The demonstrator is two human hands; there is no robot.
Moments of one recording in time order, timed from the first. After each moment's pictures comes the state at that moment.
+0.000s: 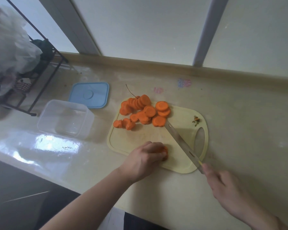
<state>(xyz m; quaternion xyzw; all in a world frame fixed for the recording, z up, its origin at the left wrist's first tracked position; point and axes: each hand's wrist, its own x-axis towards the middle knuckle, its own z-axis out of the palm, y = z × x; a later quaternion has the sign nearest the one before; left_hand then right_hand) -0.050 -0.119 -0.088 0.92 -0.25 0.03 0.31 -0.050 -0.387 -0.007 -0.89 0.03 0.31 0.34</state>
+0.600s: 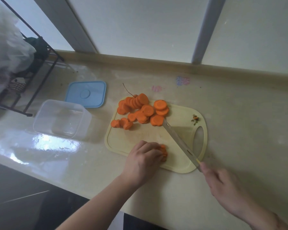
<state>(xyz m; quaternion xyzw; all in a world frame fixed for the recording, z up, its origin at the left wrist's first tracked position) -0.061 -0.135 -0.092 0.93 -0.13 0.12 0.32 -0.045 -0.387 -0.011 -0.89 0.01 0.30 0.35</state>
